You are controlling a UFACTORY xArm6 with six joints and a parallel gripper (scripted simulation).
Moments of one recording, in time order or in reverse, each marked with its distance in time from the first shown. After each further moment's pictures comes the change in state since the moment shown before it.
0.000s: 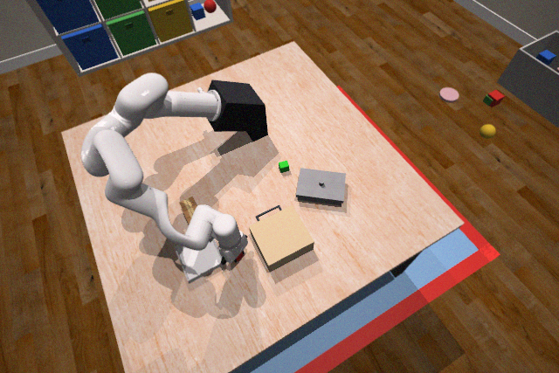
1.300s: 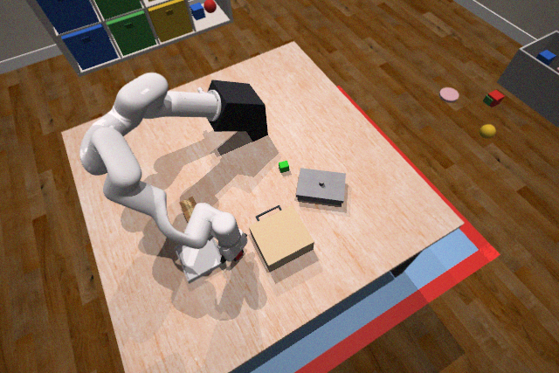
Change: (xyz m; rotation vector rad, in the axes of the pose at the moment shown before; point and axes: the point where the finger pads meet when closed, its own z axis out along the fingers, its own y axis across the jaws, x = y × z) arm 0.001 0.001 -0.012 -0.001 0.002 -0.001
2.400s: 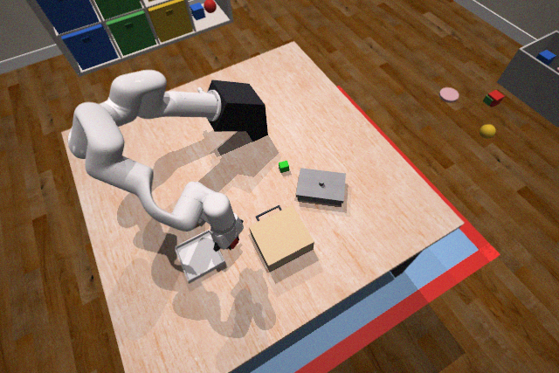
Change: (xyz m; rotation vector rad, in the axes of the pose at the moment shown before) arm -0.001 0.000 -0.127 0.000 -0.002 0.000
